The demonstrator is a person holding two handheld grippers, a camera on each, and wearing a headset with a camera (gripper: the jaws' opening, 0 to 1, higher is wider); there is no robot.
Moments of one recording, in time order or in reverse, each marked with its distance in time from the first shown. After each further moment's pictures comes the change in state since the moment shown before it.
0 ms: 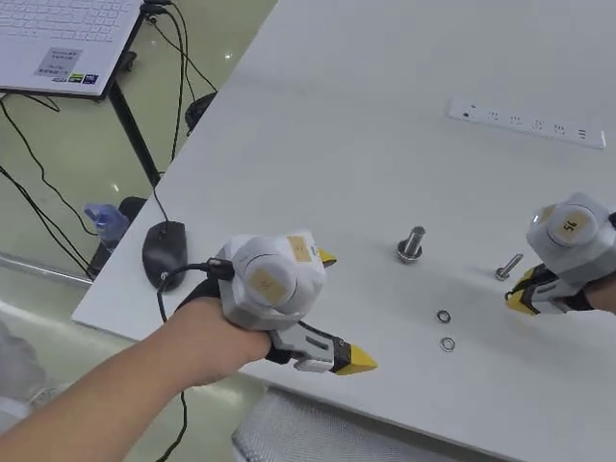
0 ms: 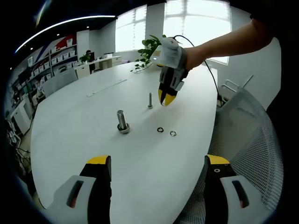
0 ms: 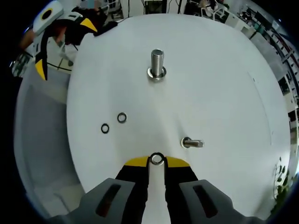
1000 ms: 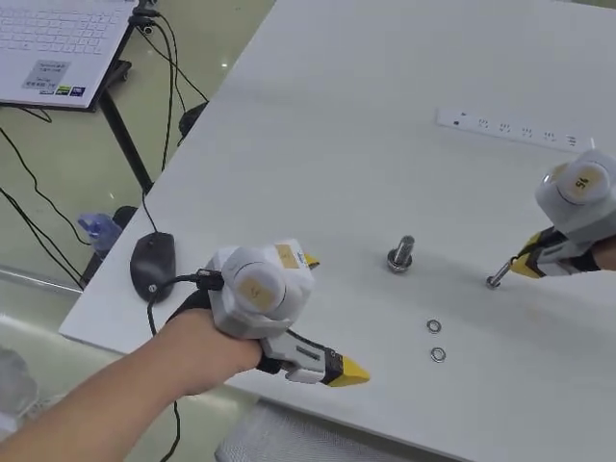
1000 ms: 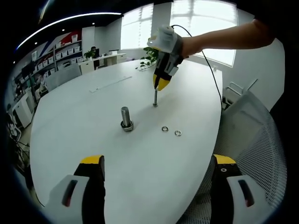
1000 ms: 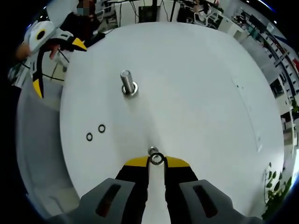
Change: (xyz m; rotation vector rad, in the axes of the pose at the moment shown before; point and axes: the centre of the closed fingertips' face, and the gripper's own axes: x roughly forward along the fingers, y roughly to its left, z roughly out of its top) left arm 0.007 0.007 -0.003 -0.046 0.010 0.026; right arm -0.024 -0.050 0.025 0.000 -0.045 -0.050
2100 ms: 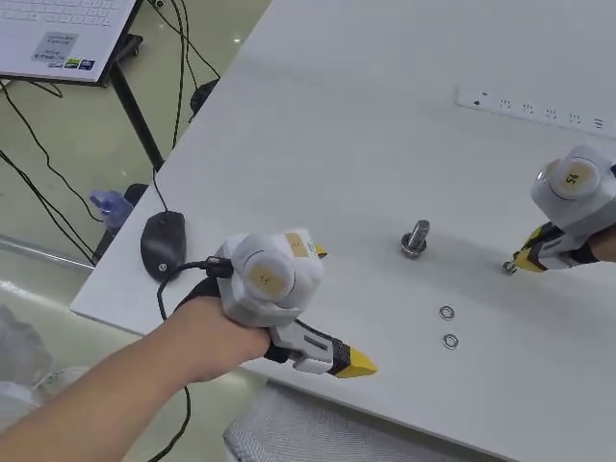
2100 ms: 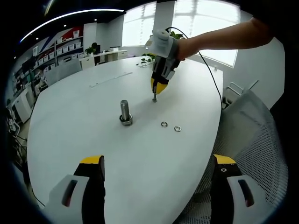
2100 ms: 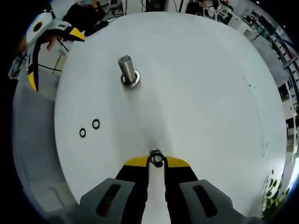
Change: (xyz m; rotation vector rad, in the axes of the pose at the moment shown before) left arm 0.006 -0.001 -0.009 -0.030 0.019 -0.009; right arm 0.033 -0.001 -0.007 -0.058 0.074 0.038
